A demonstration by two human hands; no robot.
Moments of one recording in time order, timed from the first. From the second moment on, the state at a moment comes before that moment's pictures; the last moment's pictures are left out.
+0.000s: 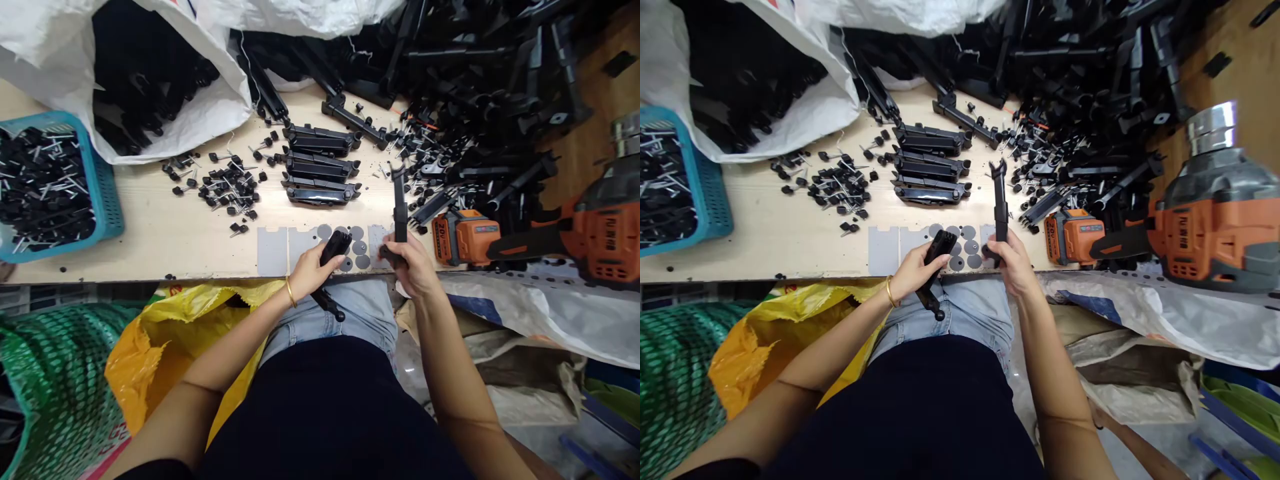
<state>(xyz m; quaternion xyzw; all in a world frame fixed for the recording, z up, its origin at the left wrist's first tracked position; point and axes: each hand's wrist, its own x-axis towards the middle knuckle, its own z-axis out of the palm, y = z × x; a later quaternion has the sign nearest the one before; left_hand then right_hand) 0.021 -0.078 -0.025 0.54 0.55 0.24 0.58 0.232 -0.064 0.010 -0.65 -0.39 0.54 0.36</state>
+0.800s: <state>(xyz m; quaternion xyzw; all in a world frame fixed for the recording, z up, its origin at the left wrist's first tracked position) 0.031 -0.130 0.003 0.74 0.58 0.11 0.32 0.148 -0.087 0.002 -0.56 -0.19 0.66 0.46</state>
